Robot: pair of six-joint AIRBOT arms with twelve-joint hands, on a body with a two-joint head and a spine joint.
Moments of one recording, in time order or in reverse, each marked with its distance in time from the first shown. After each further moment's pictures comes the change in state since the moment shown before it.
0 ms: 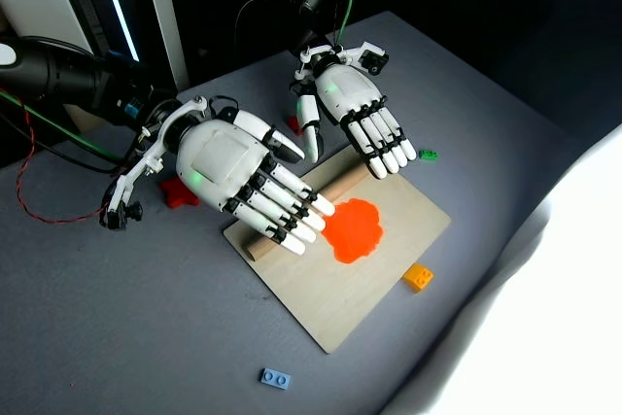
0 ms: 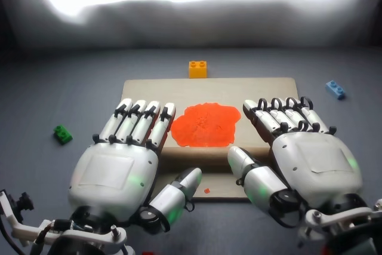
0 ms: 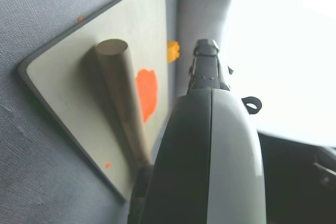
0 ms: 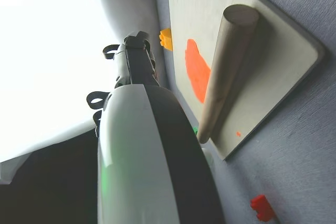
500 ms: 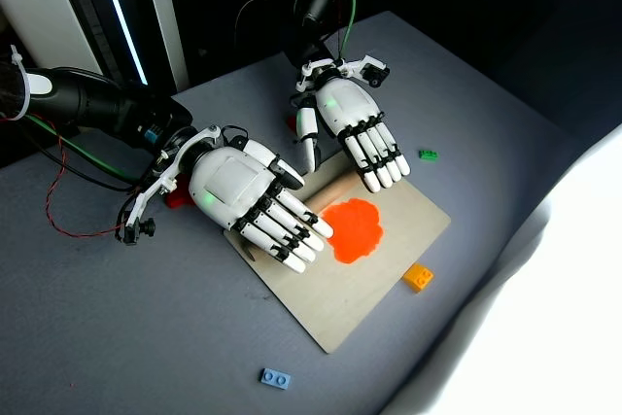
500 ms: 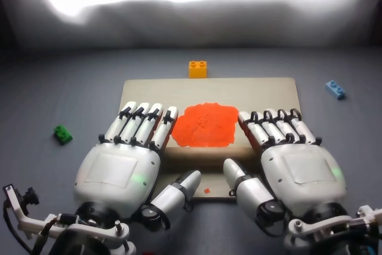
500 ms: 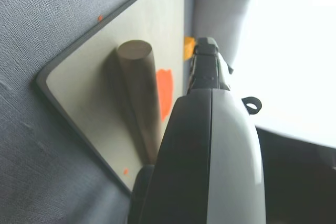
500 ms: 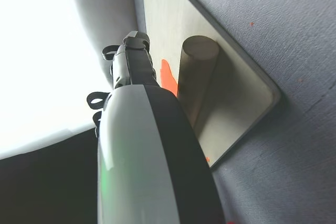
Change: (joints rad) left arm 0.000 -0.027 0.070 0.010 0.056 -0.005; right arm -0.030 -0.103 0.119 -0.008 -0.008 -0.039
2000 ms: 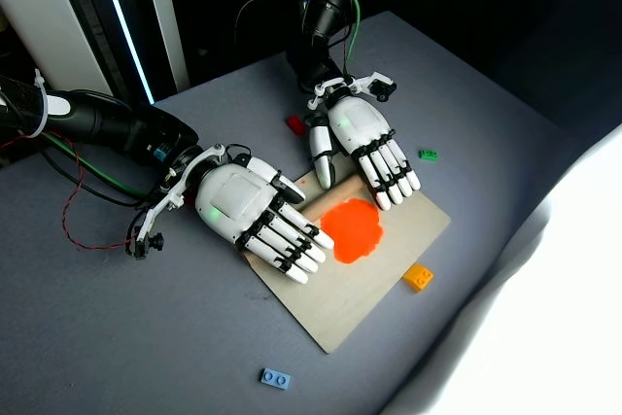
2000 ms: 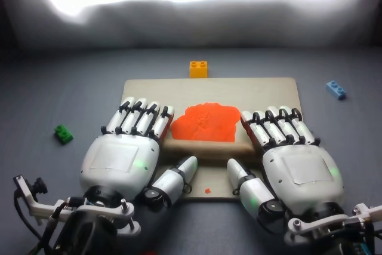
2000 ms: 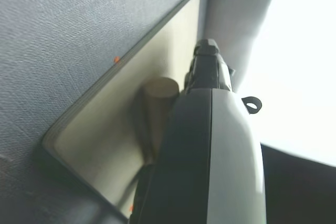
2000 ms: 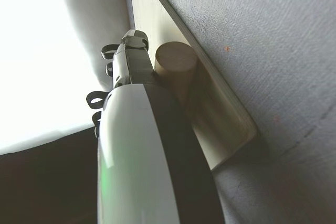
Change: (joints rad) left arm -0.034 -0.059 0.133 -0.054 0.063 -0.040; right arm -0.035 -0.058 0.137 -0.046 -0.008 0.045
